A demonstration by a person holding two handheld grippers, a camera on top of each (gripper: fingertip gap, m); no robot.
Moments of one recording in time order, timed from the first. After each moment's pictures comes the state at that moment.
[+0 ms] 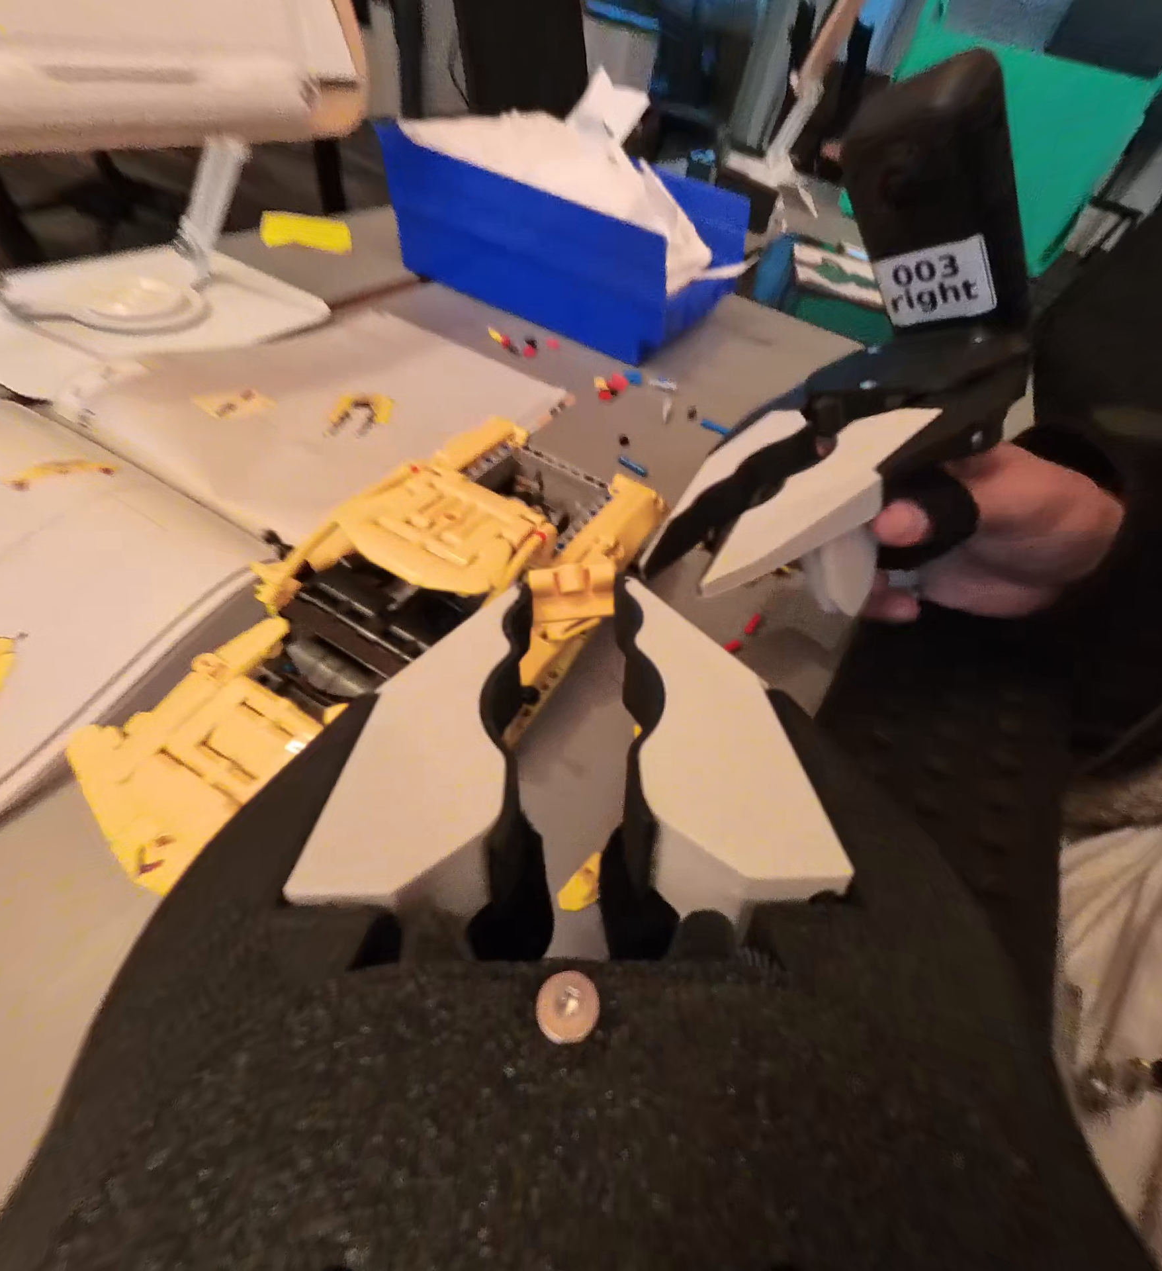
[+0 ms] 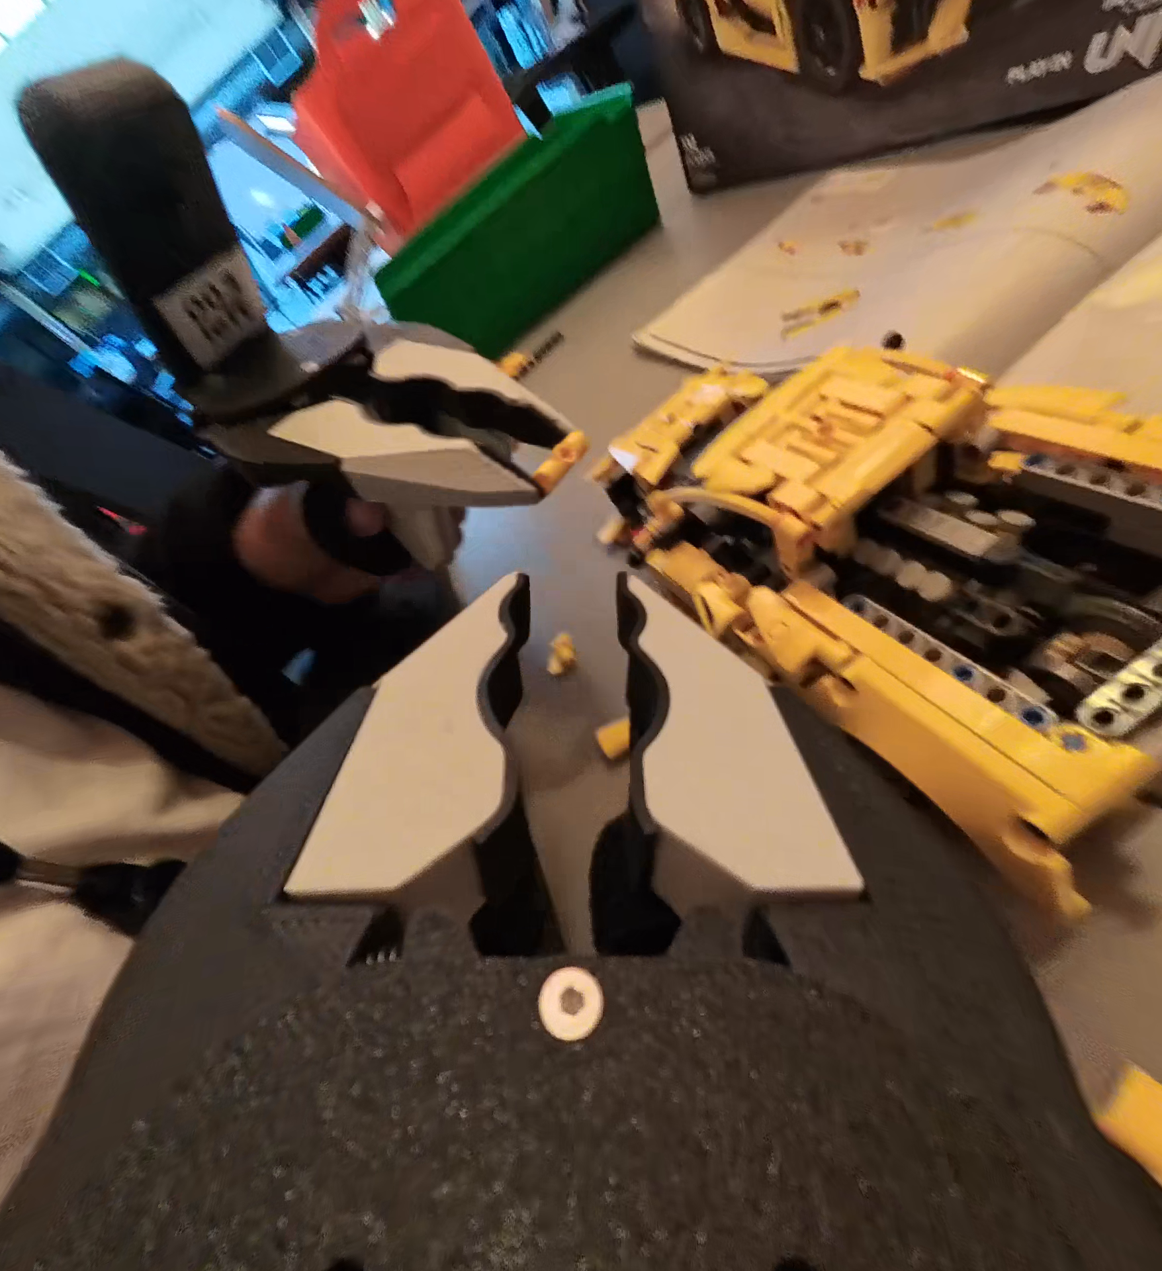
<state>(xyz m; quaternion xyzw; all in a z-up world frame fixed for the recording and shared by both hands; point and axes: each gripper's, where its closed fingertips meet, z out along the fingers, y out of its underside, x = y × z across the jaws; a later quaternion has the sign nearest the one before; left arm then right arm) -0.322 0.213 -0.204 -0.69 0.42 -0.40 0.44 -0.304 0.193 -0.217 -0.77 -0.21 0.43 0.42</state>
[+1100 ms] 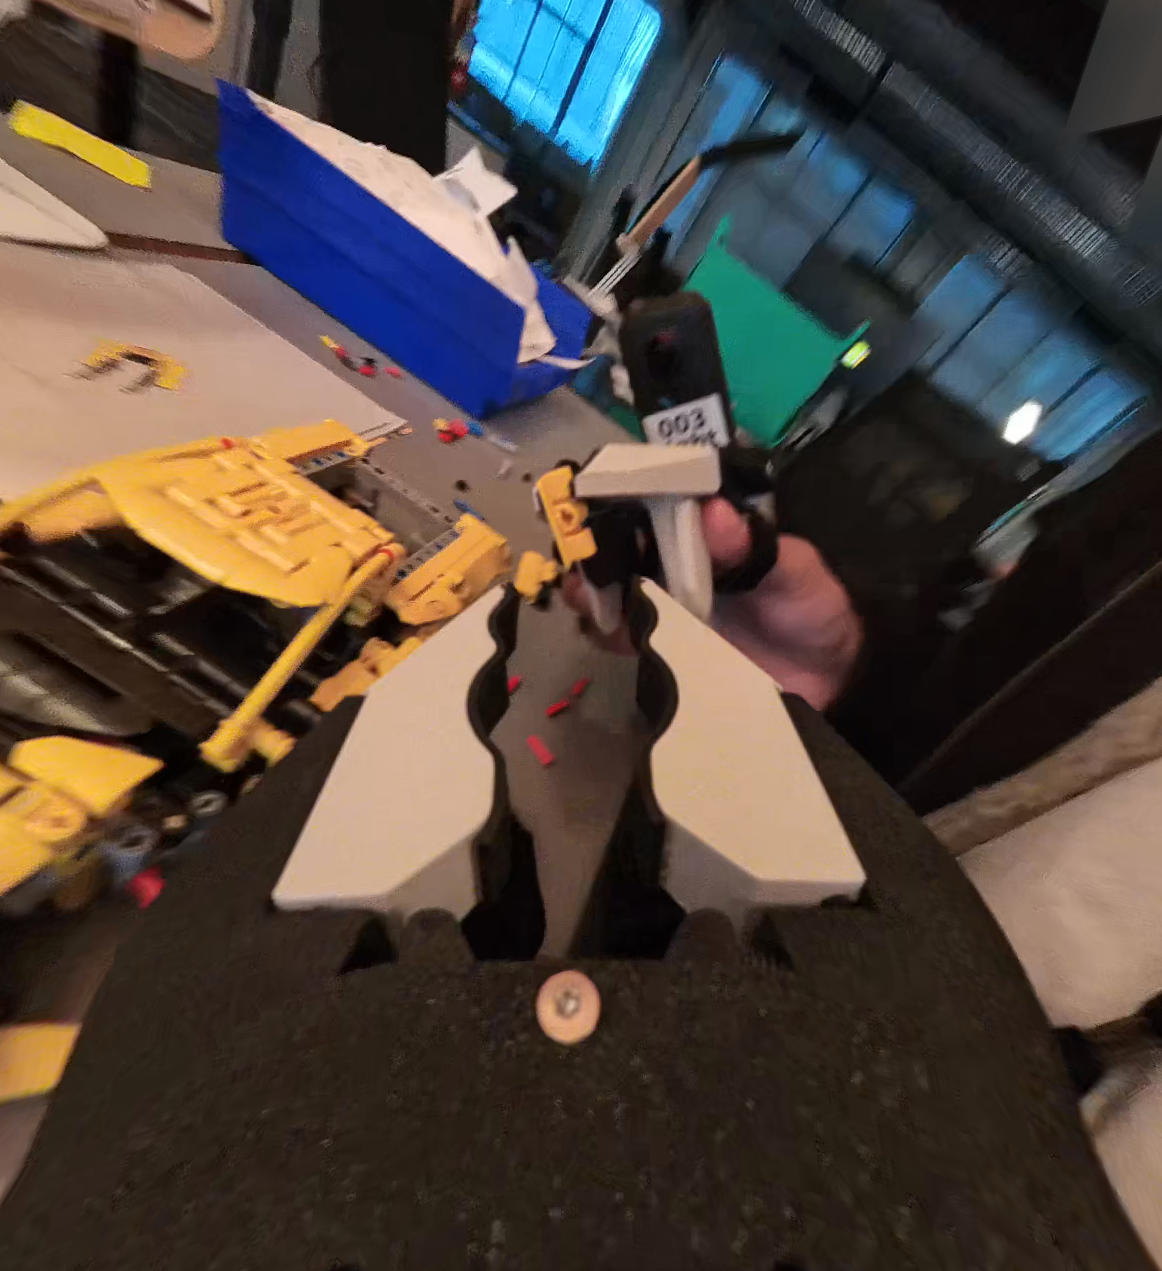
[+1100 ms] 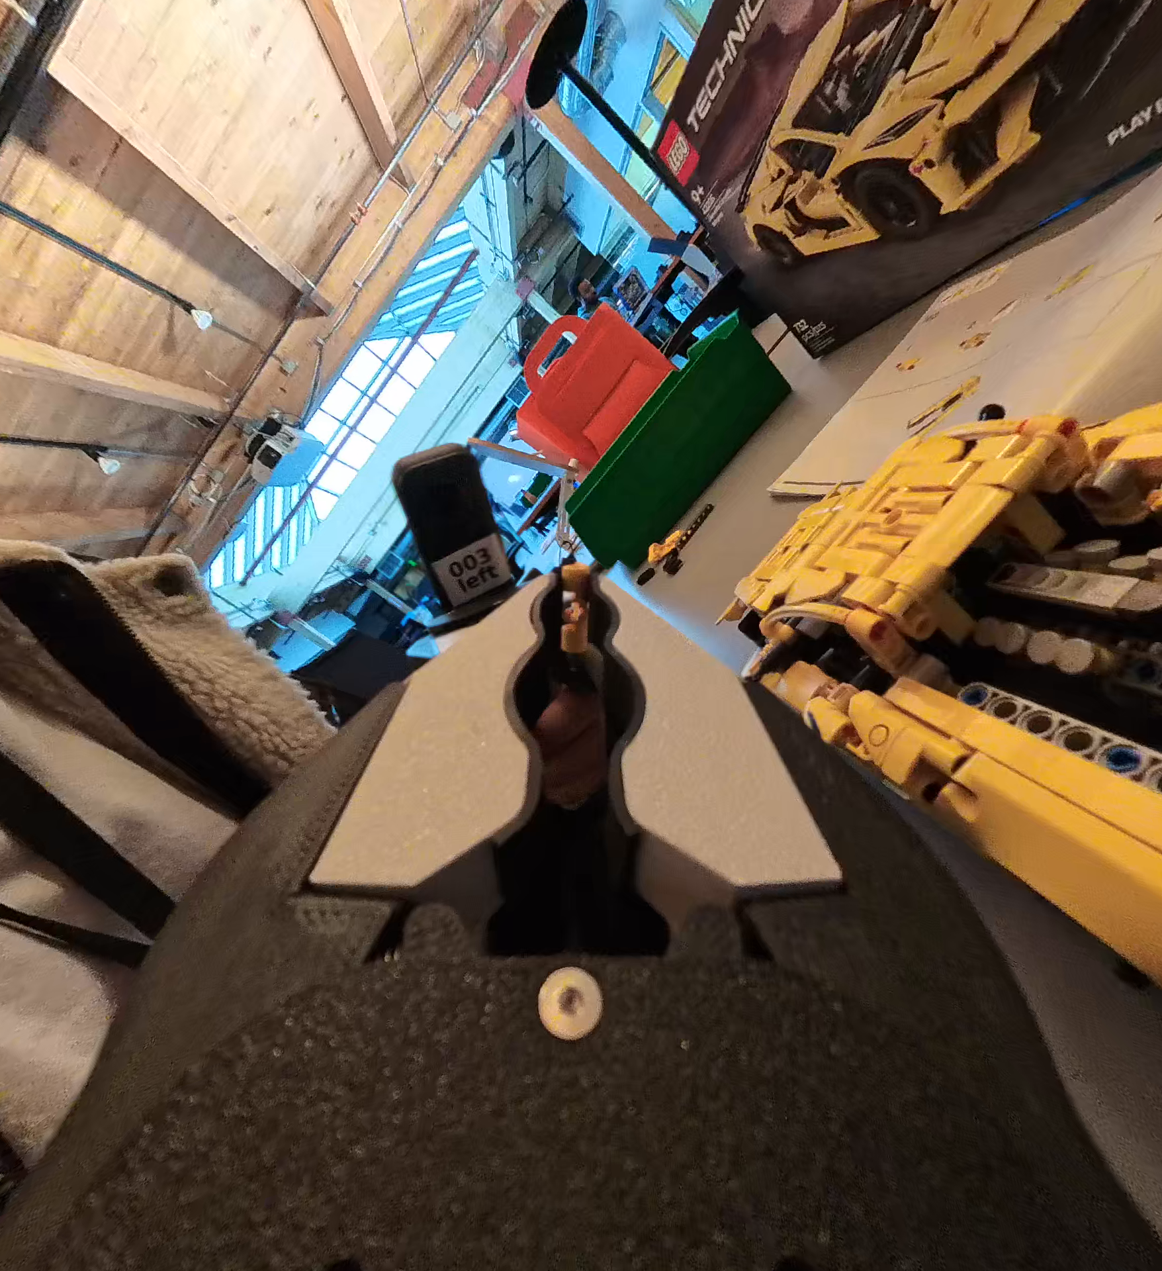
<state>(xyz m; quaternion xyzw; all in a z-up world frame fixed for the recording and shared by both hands) -0.298 0.188 -0.194 -0.66 0.34 -0.57 0.36 -0.306 0.210 -0.176 -0.65 -0.06 0.62 0.42</state>
